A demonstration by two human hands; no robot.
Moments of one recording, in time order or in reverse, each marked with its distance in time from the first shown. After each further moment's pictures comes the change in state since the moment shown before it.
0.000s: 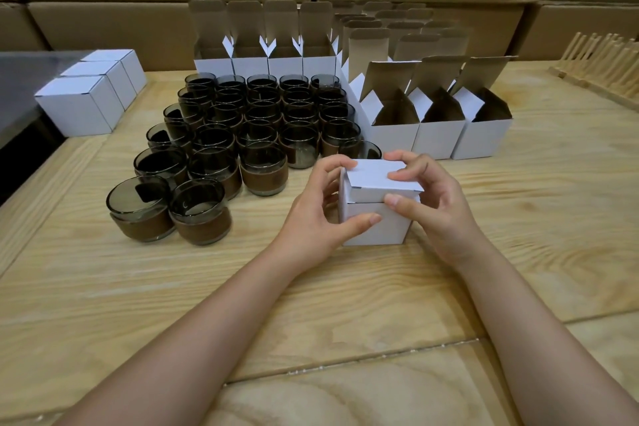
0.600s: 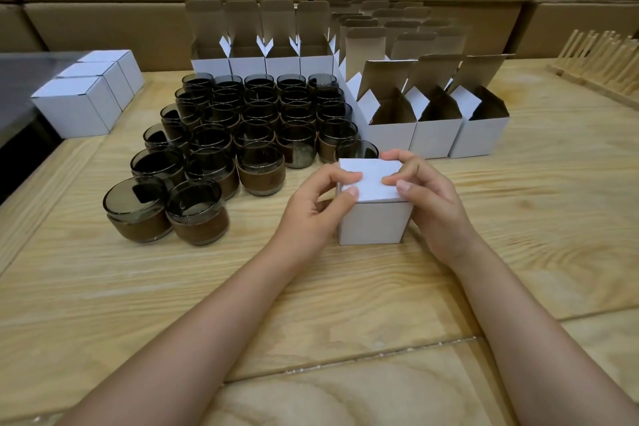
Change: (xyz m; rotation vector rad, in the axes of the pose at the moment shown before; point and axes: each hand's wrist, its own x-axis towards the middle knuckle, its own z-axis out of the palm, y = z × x) left_hand 0.002 0.004 0.005 -0.109 0.083 -0.039; right_hand 0.002 0.004 0.000 0.060 -0.003 0.045
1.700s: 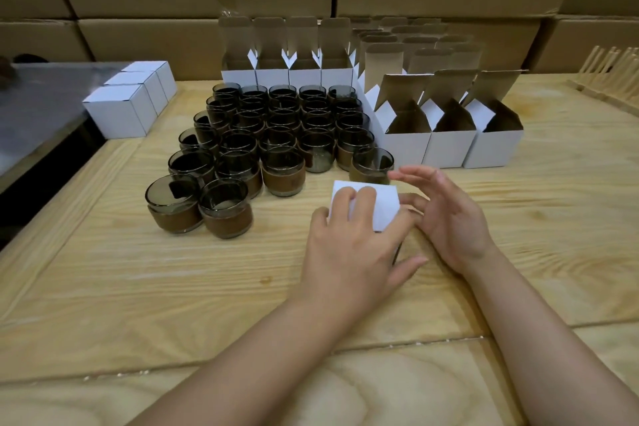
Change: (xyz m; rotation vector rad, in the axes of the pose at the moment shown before) left_hand -0.050 0.053 0.027 1.436 0.055 0.334; right_hand -0.002 0.001 -0.003 0.297 0.015 0.136
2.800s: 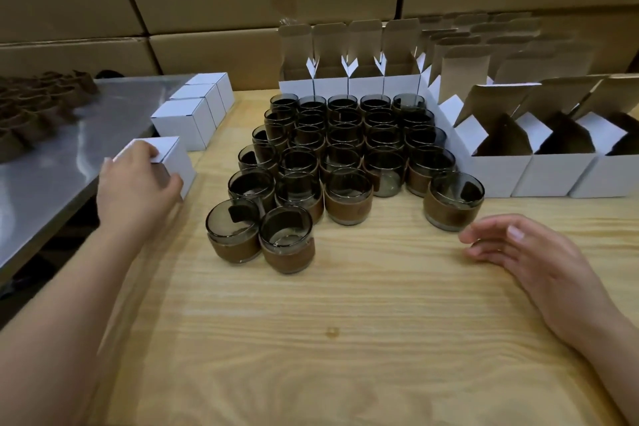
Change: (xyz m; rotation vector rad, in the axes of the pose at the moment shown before) left_hand -0.029 -0.329 0.003 0.100 0.106 -0.803; right_hand 0.010 0.018 -0.001 -0.195 0.013 -0.047
